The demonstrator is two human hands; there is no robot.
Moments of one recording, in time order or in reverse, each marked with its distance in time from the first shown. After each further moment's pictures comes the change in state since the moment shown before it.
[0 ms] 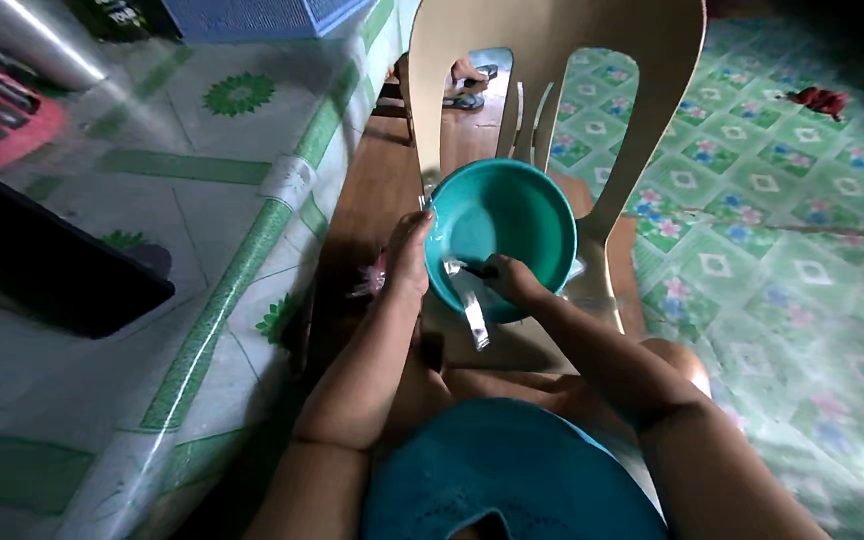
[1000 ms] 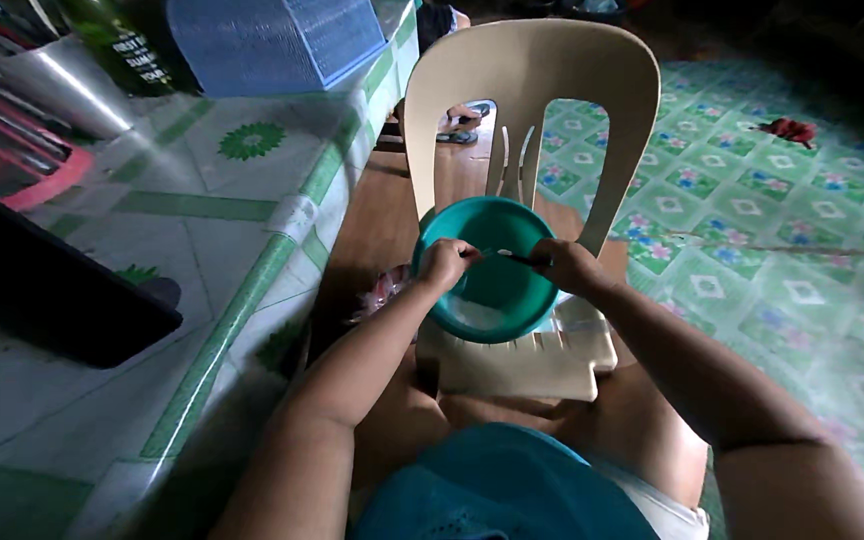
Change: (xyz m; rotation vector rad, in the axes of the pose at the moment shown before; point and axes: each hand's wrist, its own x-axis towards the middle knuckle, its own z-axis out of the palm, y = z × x) left_hand 0.037 -0.002 0.042 1.046 -0.500 0.232; right_hand -0.034 0.020 -0.114 -0.179 0.215 -0.130
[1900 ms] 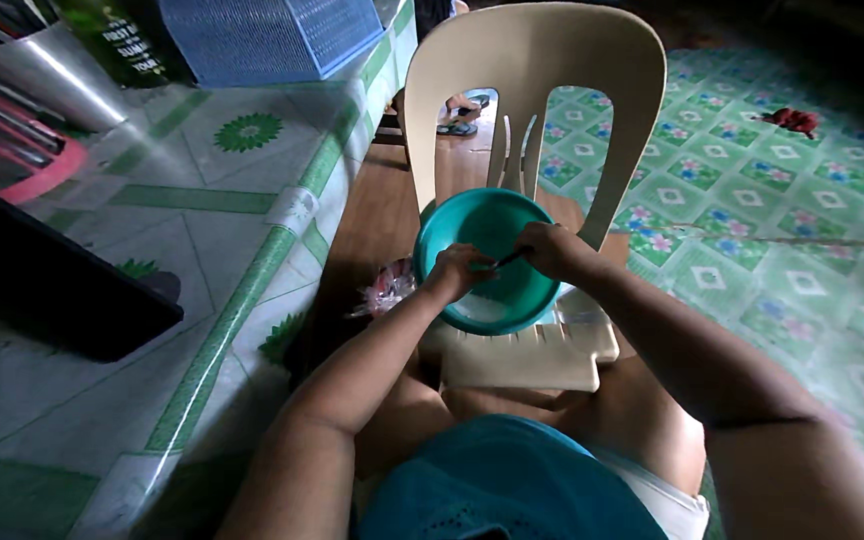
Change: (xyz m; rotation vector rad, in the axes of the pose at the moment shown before) left_hand -0.025 0.001 0.011 -0.010 -0.083 0.282; right_hand 0.010 -0.052 -0.020 -0.154 -0.152 -0.140
